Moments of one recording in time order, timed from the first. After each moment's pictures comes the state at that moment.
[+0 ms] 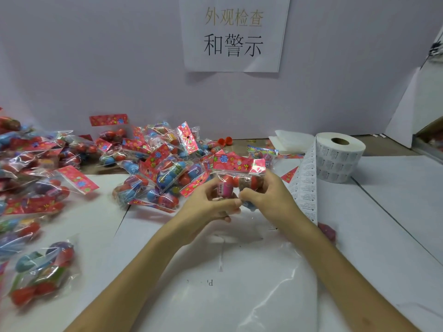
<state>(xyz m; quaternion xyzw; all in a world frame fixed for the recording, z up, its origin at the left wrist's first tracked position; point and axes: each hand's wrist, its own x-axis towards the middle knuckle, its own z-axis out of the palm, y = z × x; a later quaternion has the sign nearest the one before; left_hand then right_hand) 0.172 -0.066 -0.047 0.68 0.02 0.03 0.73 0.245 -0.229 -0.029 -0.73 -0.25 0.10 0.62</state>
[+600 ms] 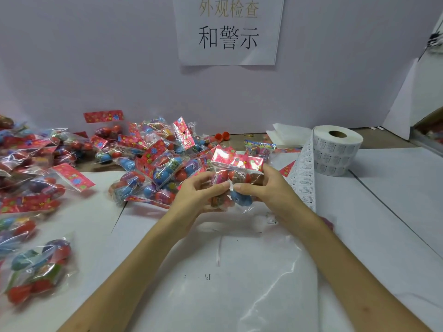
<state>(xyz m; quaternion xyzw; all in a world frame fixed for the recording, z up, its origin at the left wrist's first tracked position) 0.172 -0.064 -0.043 0.67 0.07 0.08 0.74 0.255 -0.236 -0.031 -0.72 -0.23 0.15 0.63</state>
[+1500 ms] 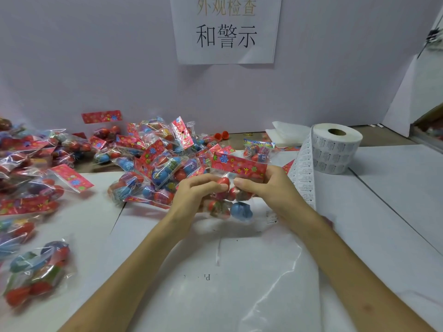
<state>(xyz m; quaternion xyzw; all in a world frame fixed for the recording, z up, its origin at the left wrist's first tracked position) 0.173 -0.064 -0.046 0.68 0.07 0.11 0.72 0.254 -0.237 -0.030 -0.71 -0.23 0.13 0.65</state>
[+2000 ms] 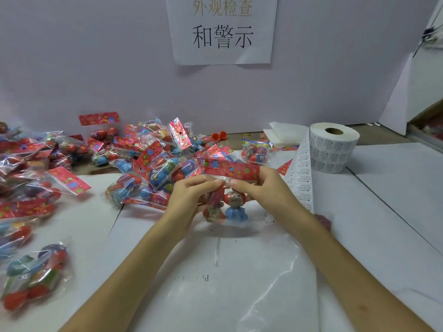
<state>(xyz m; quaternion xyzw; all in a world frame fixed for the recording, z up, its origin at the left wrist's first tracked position) 0.172 -0.065 -0.041 0.66 0.11 0.11 0.74 0.252 -0.233 -0.032 -0.72 -0.25 0.11 0.64</state>
